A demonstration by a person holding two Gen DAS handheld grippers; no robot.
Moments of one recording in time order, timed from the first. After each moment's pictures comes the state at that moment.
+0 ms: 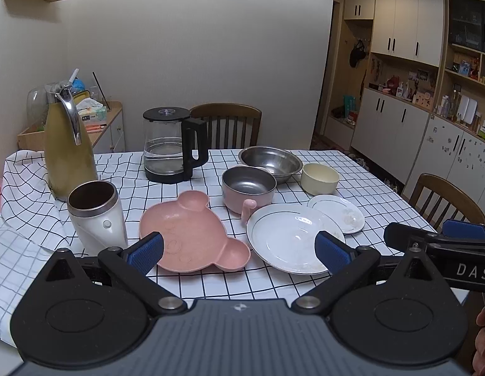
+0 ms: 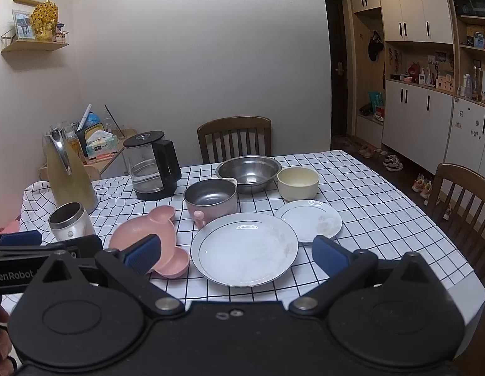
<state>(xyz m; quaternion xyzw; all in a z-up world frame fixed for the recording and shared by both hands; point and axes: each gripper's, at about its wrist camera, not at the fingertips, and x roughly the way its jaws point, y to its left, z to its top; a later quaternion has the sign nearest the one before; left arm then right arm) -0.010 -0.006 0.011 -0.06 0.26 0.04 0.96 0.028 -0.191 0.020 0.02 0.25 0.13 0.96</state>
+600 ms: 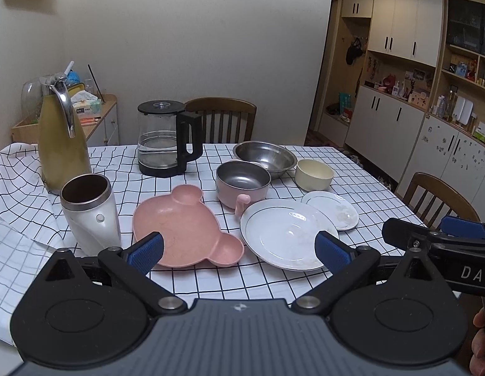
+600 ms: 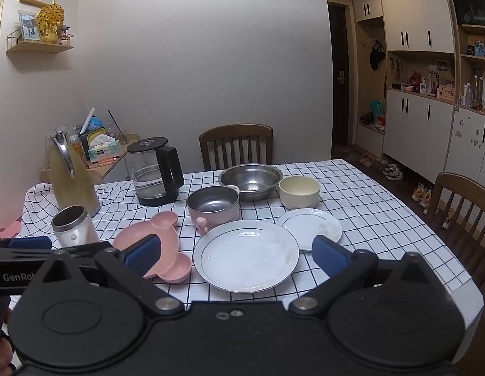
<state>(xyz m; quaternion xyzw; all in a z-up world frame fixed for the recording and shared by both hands) -0.008 -0.005 0.008 -0.06 0.27 0.02 0.96 0.025 -0.187 0.023 0.02 0.23 0.13 0.96</state>
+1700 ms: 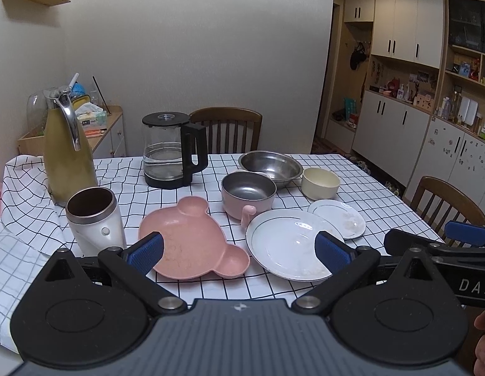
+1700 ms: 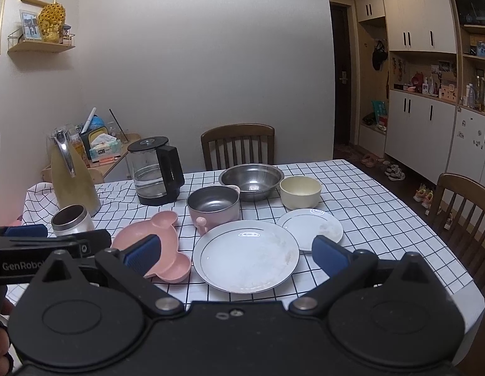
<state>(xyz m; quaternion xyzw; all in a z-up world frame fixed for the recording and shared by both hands) -0.004 -0.012 0.012 -0.05 0.26 0.04 0.96 0.027 -0.189 0.021 0.01 0.23 0.14 0.96</state>
